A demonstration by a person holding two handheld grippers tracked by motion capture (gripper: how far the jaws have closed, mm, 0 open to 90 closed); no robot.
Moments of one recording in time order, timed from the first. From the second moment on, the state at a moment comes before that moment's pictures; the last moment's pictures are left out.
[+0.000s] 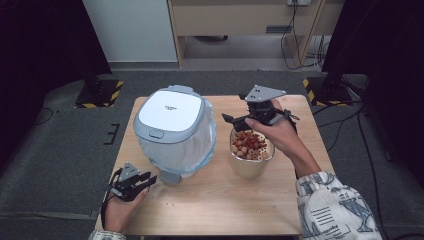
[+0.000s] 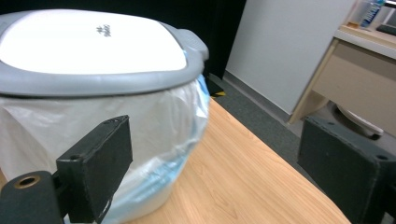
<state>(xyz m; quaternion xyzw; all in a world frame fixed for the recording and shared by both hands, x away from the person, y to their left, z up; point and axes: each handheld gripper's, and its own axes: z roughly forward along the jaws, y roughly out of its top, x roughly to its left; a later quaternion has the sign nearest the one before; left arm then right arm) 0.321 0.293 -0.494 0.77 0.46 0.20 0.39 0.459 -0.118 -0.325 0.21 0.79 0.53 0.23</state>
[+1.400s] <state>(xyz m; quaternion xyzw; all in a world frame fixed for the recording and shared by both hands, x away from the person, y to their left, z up) 0.342 0.319 -0.514 0.75 0.53 0.23 0.32 0.443 -0.246 -0.410 0.39 0.74 0.47 0.27</state>
